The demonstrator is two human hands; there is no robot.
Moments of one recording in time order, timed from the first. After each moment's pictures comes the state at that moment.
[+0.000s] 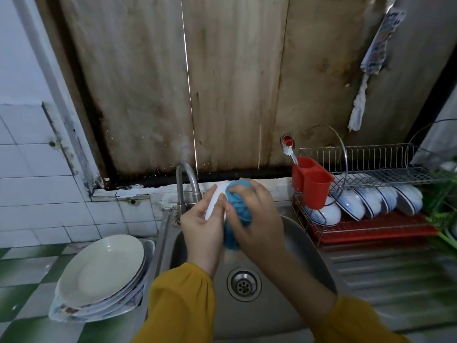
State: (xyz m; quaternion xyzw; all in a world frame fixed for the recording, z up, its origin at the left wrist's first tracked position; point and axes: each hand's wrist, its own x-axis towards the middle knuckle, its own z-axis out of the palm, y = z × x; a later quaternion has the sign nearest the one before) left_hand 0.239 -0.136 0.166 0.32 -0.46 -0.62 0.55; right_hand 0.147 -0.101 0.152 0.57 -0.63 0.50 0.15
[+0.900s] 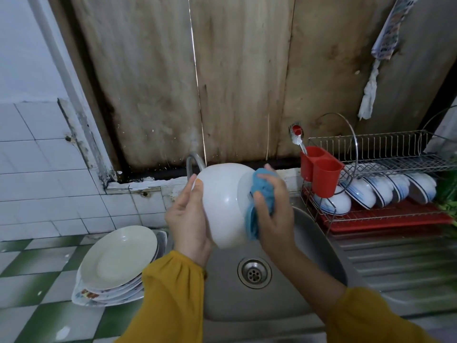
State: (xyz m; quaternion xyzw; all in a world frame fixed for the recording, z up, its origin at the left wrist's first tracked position) left_hand 0.267 -0.147 0.171 0.33 -0.33 -0.64 0.61; right_hand 0.147 -0.098 0.130 0.51 -0.54 0.67 0.02
